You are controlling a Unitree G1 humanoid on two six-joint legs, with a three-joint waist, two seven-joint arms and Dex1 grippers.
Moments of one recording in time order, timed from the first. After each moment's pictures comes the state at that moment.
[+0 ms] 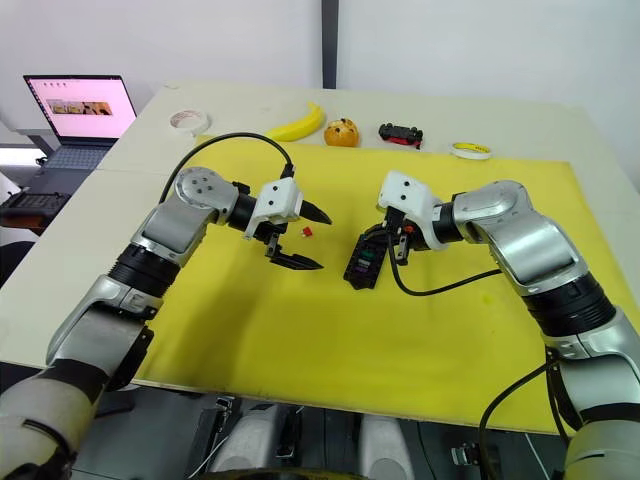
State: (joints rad) left arm -0.96 0.43 -0.37 0.42 -0.11 0.11 -1.37; right arm -0.75 -0.88 0.32 -0.08 0.27 0.64 1.09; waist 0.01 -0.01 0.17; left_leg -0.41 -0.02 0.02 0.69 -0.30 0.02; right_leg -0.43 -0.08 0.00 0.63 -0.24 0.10
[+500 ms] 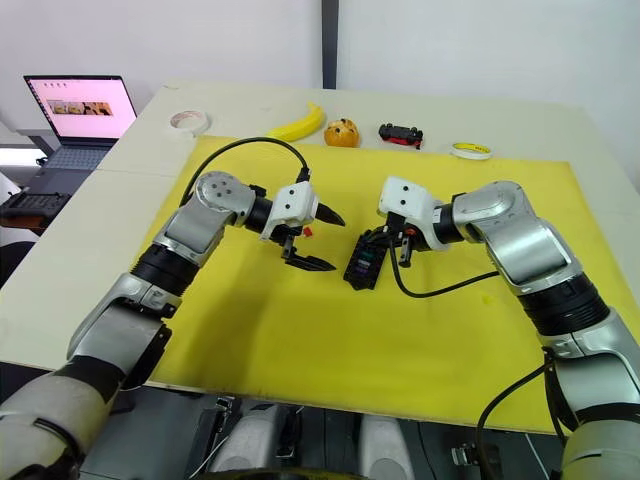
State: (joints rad) left arm -0.98 0.34 -0.37 0.51 -0.07 0.05 -1.36; right arm -0.75 -0.86 0.31 -0.05 0.21 0.62 1.14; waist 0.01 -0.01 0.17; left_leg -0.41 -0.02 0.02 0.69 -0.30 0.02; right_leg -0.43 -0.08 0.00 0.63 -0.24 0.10
